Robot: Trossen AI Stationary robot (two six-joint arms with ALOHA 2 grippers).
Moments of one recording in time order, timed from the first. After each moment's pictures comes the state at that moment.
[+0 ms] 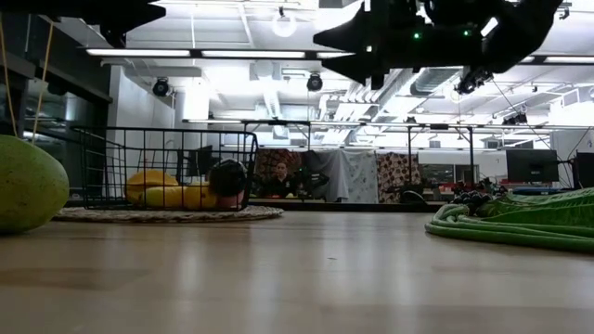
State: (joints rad) left arm 0.13 0.28 0.41 -0.05 -0.23 0.04; right arm -0.10 1.46 0.60 0.96 0.12 0.03
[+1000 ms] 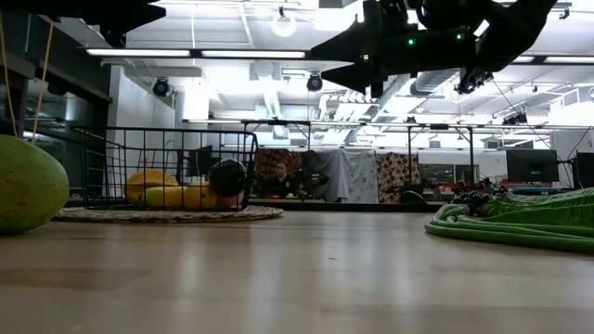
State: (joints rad) left arm 0.13 0.28 0.41 -0.05 -0.23 0.03; right arm -0.13 1.46 0.62 0.86 0.12 0.08
